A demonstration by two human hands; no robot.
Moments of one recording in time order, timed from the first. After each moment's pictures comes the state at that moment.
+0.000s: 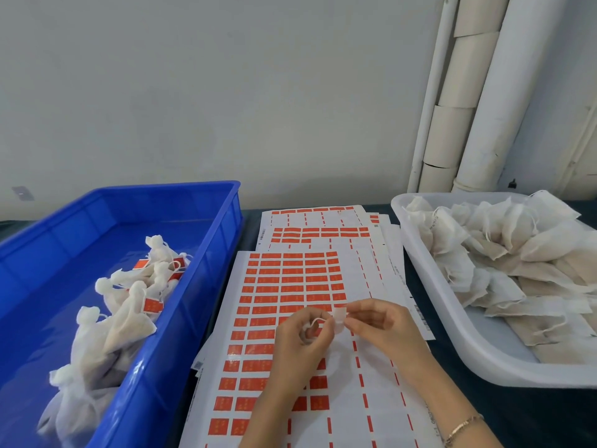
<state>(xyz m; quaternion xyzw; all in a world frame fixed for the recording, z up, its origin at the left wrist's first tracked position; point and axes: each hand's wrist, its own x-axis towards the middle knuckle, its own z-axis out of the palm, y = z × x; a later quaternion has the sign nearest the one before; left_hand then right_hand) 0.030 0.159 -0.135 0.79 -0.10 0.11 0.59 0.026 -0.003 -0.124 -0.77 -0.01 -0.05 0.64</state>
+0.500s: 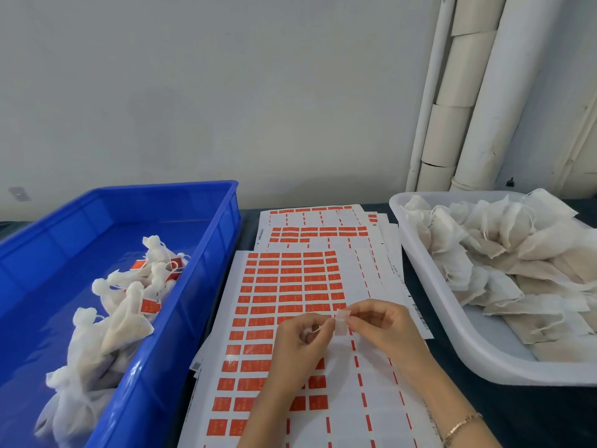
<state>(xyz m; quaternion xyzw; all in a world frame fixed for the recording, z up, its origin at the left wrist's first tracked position) 0.029 0.159 -0.132 0.79 -0.10 0.06 0.60 0.029 -0.004 -0.128 -0.78 -0.01 -0.06 0.63</state>
